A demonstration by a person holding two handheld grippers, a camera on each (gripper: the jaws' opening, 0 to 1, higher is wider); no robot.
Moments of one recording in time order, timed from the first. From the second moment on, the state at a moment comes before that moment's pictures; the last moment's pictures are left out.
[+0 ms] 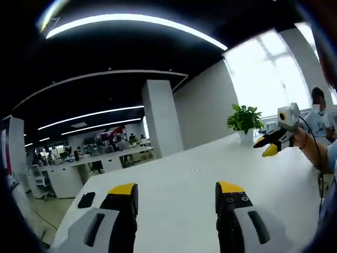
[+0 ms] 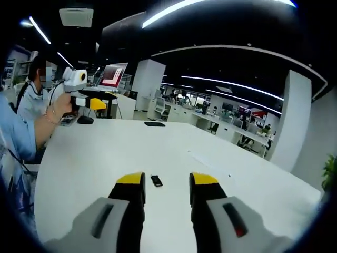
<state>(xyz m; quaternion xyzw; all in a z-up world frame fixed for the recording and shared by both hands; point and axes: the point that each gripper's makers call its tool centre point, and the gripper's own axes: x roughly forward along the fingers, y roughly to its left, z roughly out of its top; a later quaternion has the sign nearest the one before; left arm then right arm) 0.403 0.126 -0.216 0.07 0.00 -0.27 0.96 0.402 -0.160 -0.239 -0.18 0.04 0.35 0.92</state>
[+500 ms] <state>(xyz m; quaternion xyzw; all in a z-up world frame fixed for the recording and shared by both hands) 0.373 0.153 -0.220 0.05 -0.03 -0.22 0.97 0.361 -0.203 -0.219 -0.17 -0.05 0.29 0.94</state>
